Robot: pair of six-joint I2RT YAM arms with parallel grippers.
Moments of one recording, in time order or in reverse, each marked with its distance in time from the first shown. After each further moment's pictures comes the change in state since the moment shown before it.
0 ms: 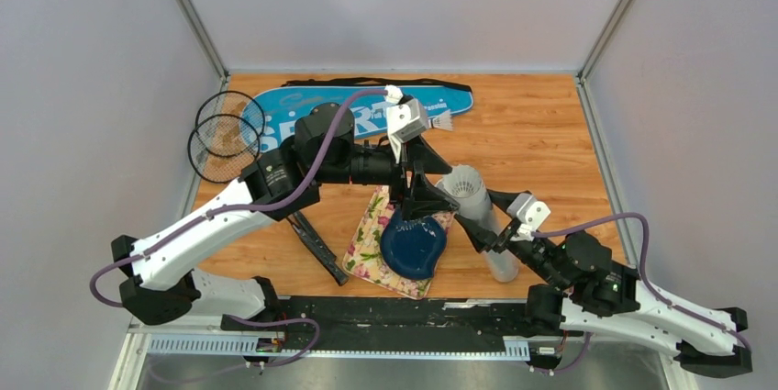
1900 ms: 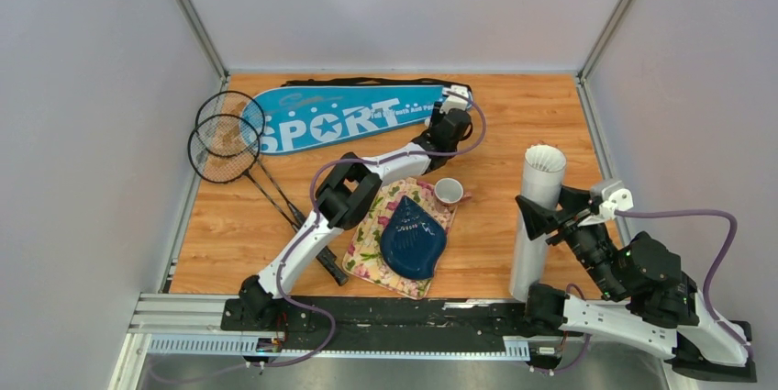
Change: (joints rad) left arm 0.231 1.378 0.611 0.503 -1.144 0.010; right arm 0.000 -0.150 0.236 -0.388 0.354 0.211
